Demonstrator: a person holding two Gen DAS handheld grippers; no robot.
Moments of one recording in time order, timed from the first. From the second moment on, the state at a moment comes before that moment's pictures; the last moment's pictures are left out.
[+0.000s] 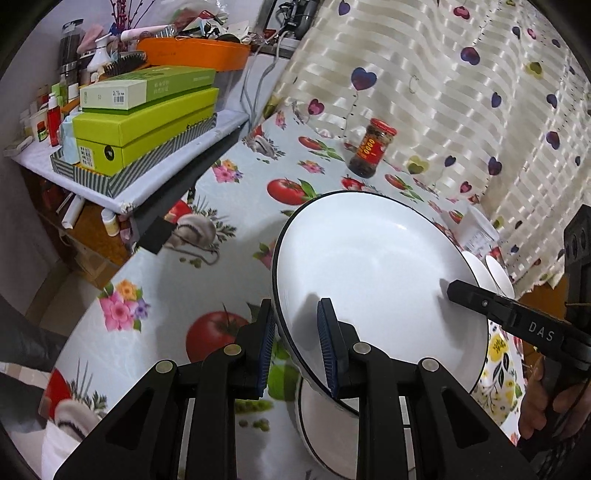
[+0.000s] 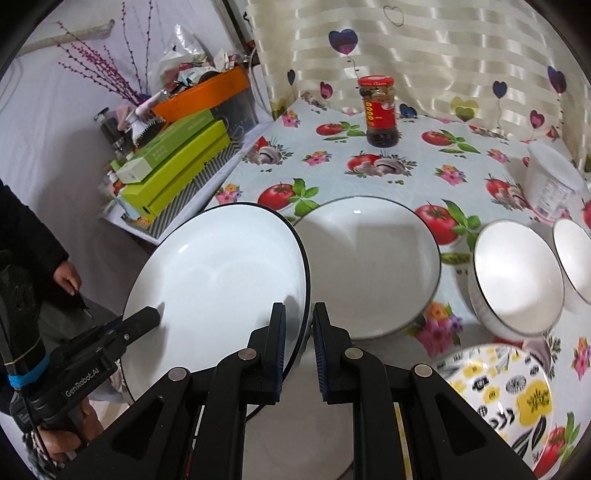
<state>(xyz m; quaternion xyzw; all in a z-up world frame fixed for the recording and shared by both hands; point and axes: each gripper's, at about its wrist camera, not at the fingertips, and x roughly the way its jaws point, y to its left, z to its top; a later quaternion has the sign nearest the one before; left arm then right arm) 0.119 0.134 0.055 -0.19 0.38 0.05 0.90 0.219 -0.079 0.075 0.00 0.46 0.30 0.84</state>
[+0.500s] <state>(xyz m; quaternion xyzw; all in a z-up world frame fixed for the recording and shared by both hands) 0.098 0.116 0.031 -0.18 0.40 0.03 0.90 0.168 -0.106 0.054 0.01 0.45 0.27 0.85</state>
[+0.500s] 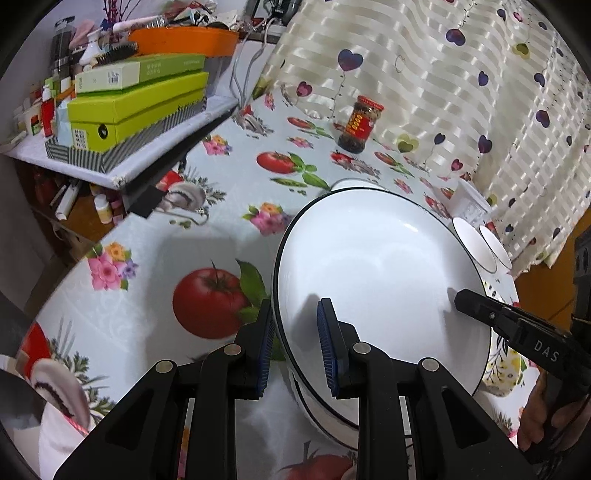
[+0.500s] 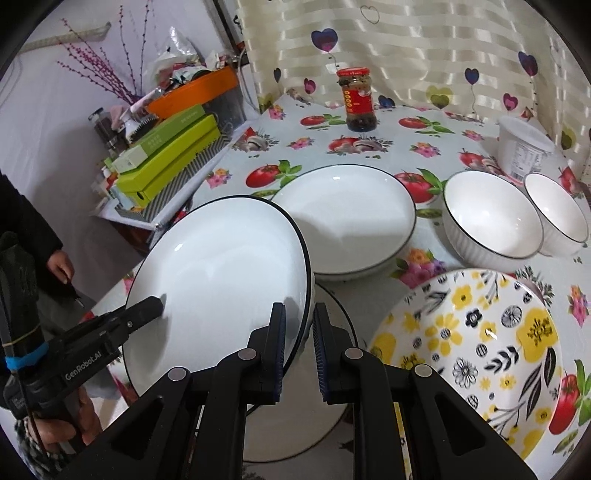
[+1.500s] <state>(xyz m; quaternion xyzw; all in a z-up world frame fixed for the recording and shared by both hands) 0.095 0.091 0.009 -0.14 0.43 0.03 0.89 0.139 -0.129 0.022 0.01 0.47 0.25 0.85</state>
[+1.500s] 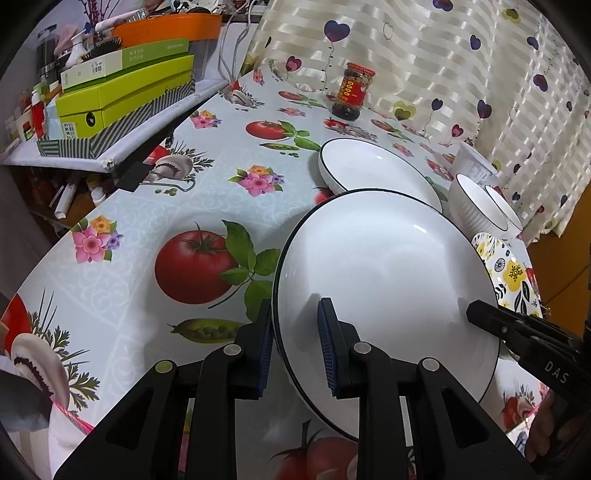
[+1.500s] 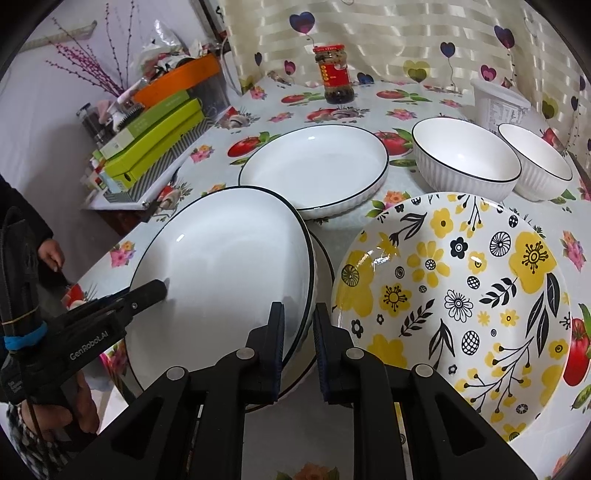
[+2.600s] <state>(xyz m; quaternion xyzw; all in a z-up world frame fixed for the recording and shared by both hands) 0.100 0.080 0.009 -0.11 0.43 0.04 0.89 0.122 -0.116 0.020 -0.10 0.41 0.21 0.88</state>
